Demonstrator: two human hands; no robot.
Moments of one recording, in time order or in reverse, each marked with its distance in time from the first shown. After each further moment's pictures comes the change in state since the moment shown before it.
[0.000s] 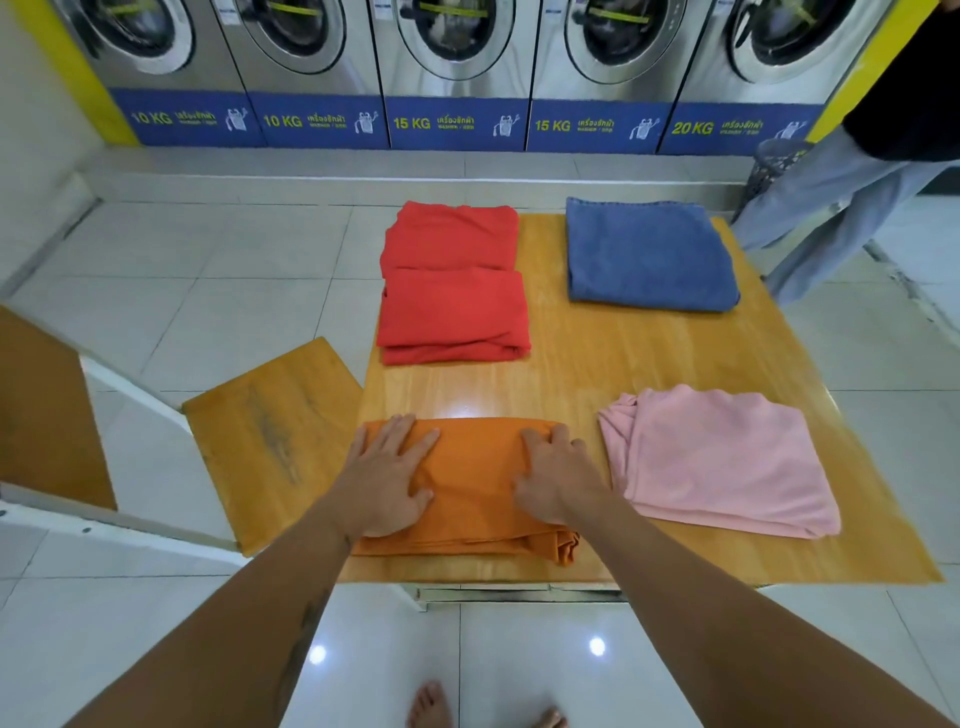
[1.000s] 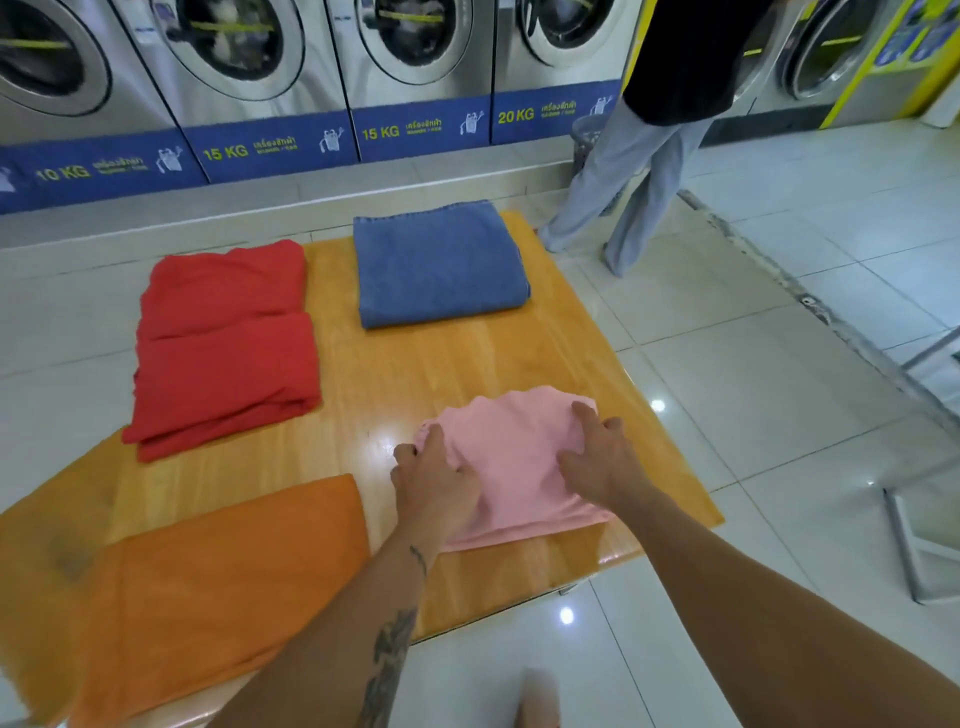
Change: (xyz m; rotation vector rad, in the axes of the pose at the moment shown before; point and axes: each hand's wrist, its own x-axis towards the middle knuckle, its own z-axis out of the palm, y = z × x) left_hand 0.122 0.300 -0.012 -0.742 -0.010 -0.321; right_hand -0.034 0.268 -0.077 0.487 0.275 0.418
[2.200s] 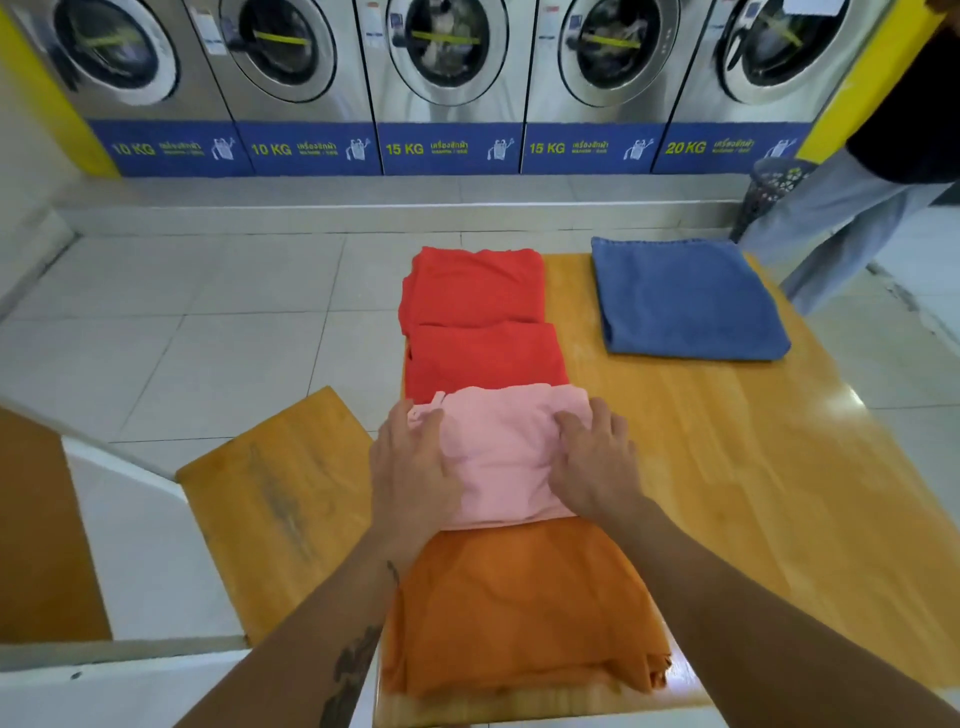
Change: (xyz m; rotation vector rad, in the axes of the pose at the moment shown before) left_hand 0.059 -0.220 -0.249 0.310 0.495 0.269; right_hand -0.023 -0.268 0.199 -0.407 0.138 -0.432
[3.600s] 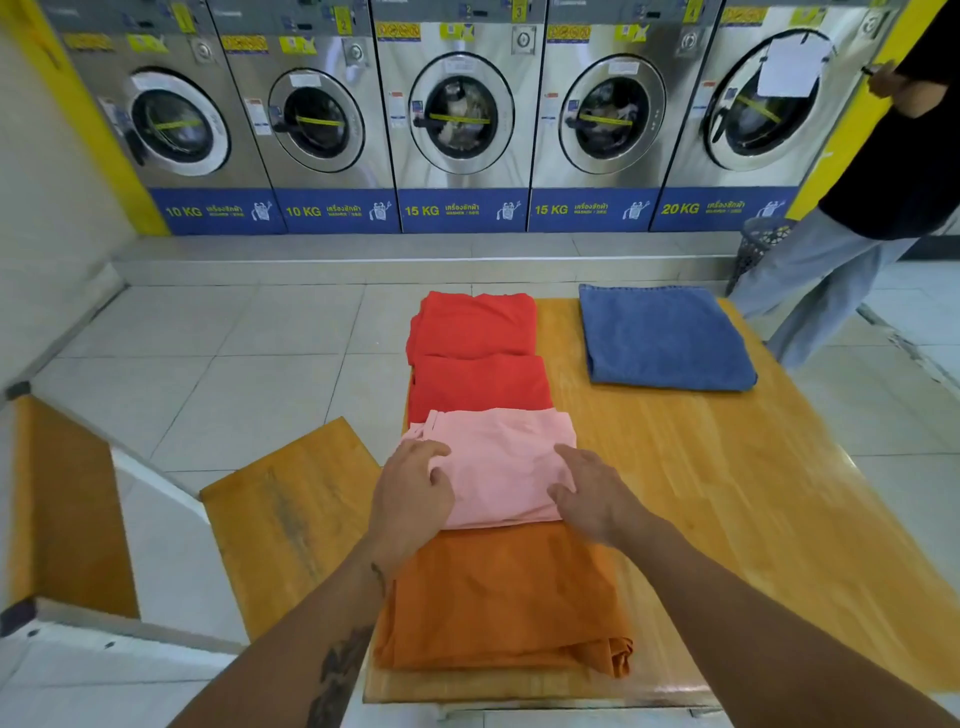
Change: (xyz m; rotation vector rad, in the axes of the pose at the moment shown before) left_hand -0.034 0.028 -0.033 -0.302 -0.007 -0.058; right_hand -0.041 0.031 -0.038 0.254 -0.293 -0.054
